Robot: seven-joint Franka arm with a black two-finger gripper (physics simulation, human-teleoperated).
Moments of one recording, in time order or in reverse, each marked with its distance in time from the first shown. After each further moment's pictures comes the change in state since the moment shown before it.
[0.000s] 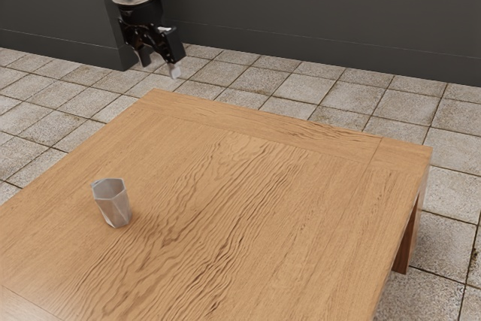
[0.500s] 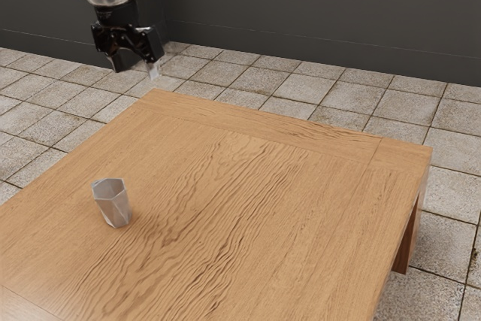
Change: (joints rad) arm -0.133 -0.002 0.241 -0.006 -0.023 -0.074 -0.118
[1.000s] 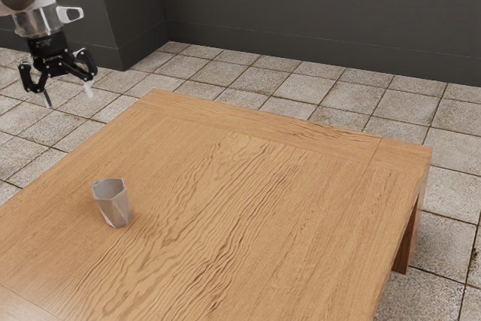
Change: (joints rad) arm 0.149 0.078 0.240 -0.084 -0.144 -0.028 -0.314
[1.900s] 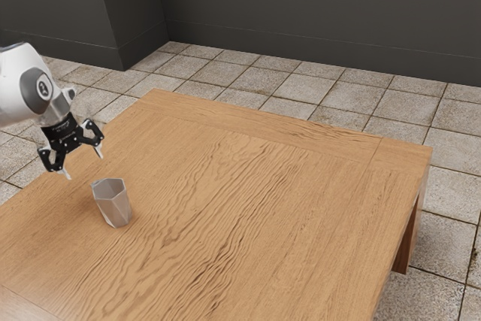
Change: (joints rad) arm 0.047 0.050 0.013 -0.494 -0.154 0.659 -0.294
